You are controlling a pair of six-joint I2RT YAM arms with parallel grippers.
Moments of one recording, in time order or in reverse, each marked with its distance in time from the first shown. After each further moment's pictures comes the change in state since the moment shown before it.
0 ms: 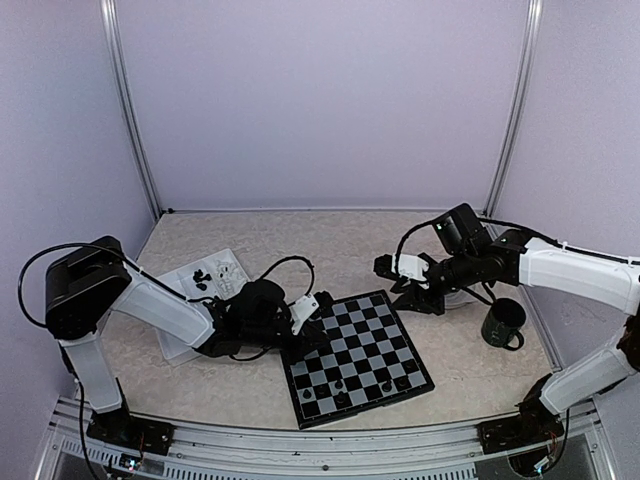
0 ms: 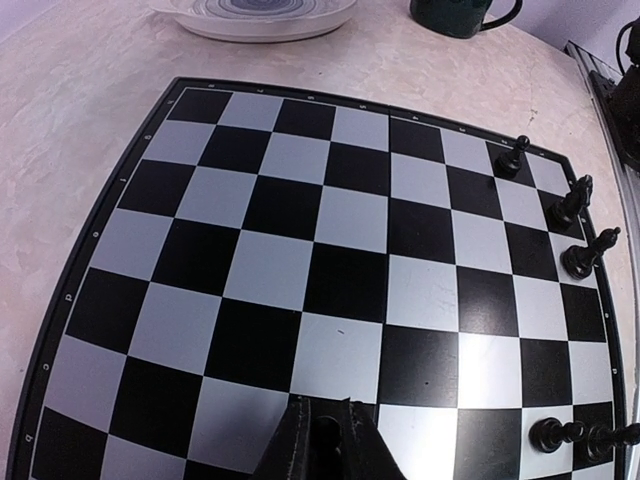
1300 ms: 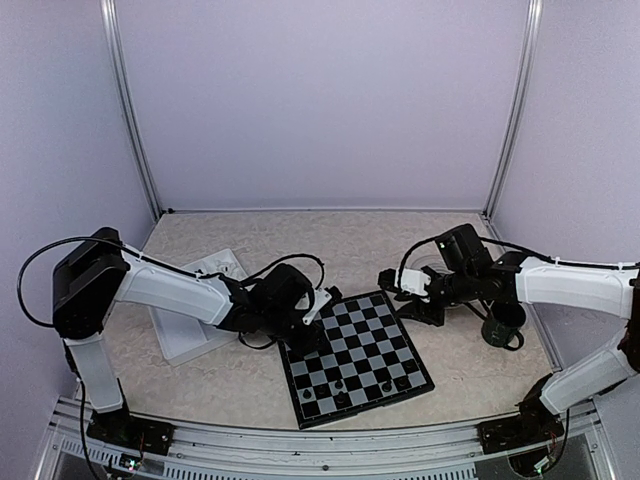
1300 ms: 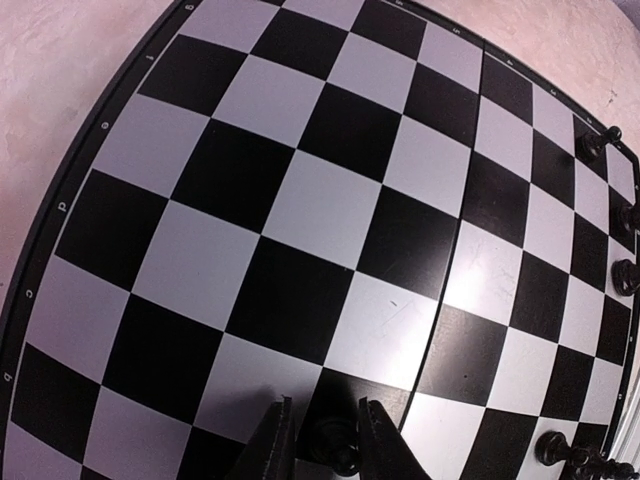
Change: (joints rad) left arm -0.015 0.039 0.276 -0.541 -0.079 -0.162; right arm -0.021 -0.009 -0.166 0.195 0.043 -0.011
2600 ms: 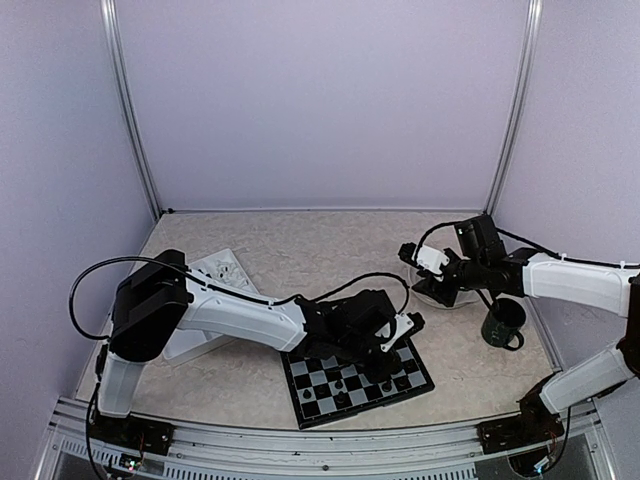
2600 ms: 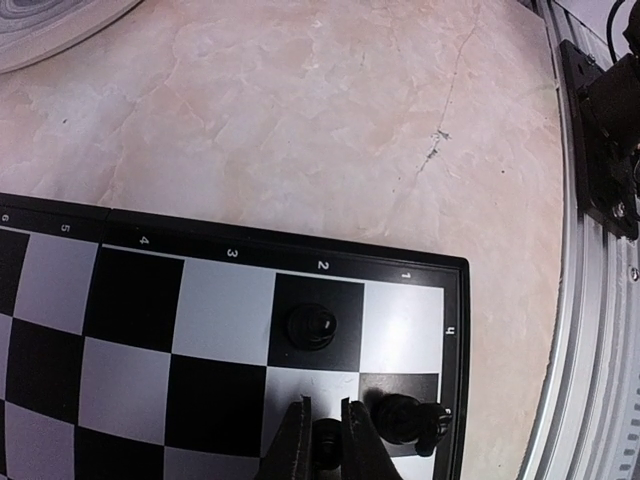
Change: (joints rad) left arm -0.258 0.319 0.457 -0.047 0.004 -0.021; right arm -0.150 -0.007 -0.018 0.104 0.124 0.068
